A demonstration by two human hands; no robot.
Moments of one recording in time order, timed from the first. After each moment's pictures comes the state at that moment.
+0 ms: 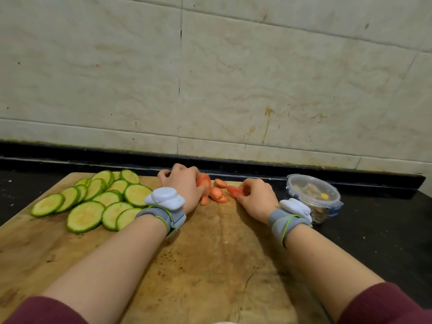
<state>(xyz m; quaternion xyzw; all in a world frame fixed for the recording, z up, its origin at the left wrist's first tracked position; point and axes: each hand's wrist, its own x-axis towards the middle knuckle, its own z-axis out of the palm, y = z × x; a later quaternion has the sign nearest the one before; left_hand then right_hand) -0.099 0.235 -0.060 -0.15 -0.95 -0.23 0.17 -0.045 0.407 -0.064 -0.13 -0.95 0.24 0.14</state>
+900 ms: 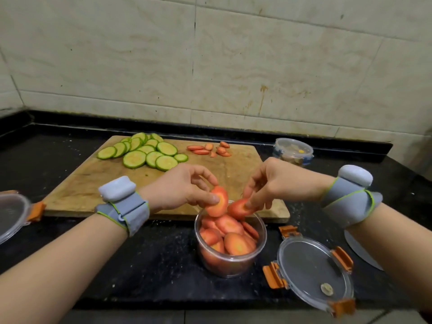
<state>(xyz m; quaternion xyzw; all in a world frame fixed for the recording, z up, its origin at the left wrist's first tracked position) 0.110 0.132 -0.017 -0.27 -0.80 -0.51 -0.19 0.171 0.341 0.027 0.05 -0.93 0.34 -0.13</state>
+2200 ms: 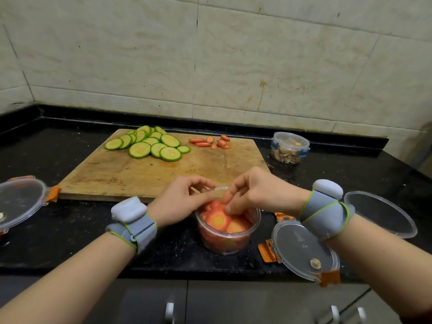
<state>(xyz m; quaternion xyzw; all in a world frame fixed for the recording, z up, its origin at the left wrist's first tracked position) 0.142 0.126 -0.063 -0.26 -0.78 -0.56 -0.08 0.203 0.306 0.000 0.04 -0.89 0.43 -0.12</state>
